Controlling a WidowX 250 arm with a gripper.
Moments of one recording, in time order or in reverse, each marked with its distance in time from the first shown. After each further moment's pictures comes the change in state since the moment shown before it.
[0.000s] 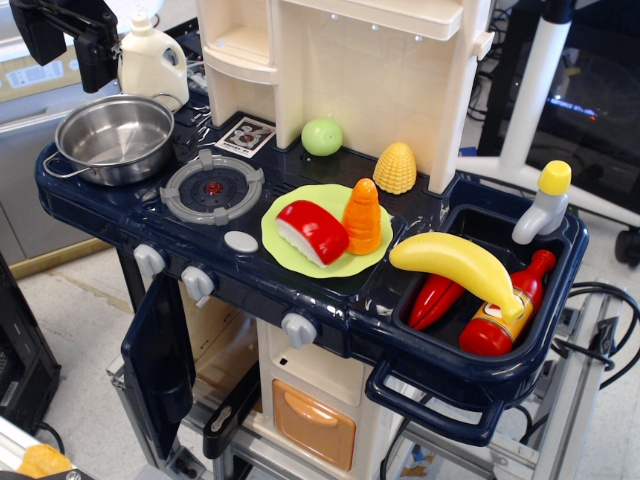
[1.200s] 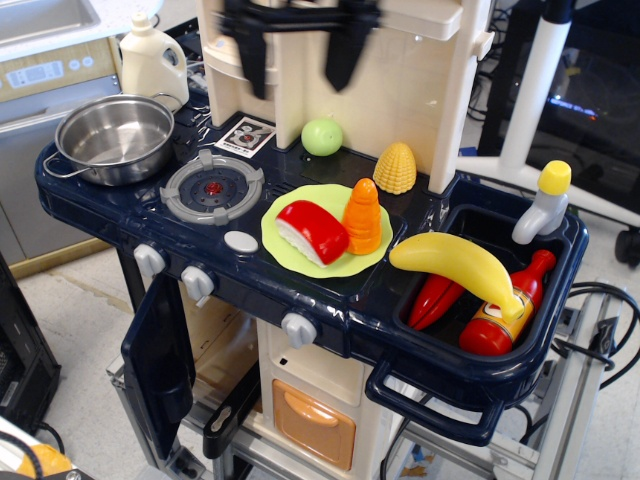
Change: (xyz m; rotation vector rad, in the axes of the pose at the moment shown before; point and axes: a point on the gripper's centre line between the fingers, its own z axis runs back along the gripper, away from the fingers) arm 0.022 -0.193 0.077 -0.004 0.123 0.951
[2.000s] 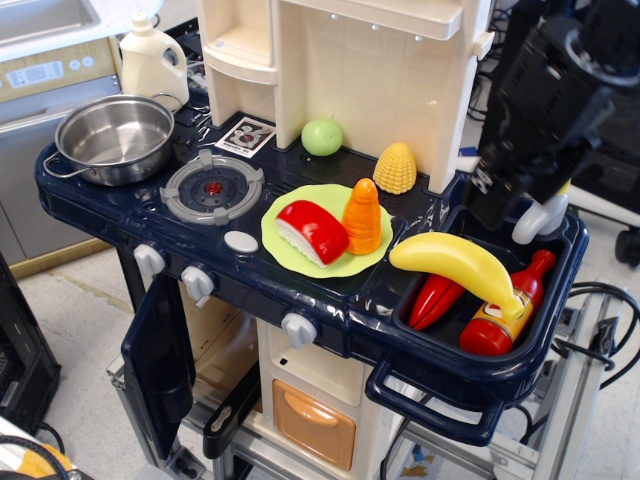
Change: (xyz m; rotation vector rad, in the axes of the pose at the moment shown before) arm -0.094 -0.105 -0.038 -0.010 -0.098 0.260
